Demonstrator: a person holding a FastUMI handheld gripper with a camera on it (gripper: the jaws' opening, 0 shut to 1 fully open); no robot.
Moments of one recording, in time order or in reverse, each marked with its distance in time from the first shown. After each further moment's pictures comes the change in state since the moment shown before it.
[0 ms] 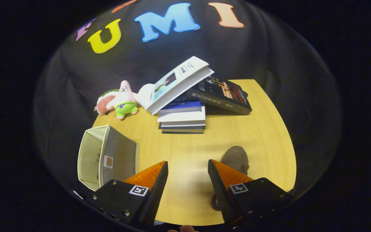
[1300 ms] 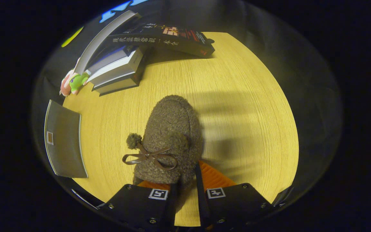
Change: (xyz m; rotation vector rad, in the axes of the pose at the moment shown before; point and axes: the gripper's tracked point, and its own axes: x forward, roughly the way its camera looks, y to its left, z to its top) arm 0.084 -0.140 -0.097 0.015 0.284 -0.147
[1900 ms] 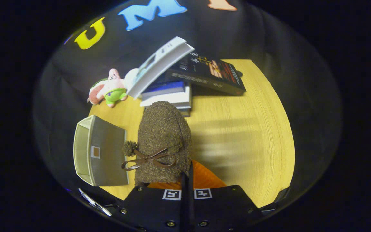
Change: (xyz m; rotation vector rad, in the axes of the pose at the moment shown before) arm -0.133 0.140 0.078 -0.088 -0.148 0.202
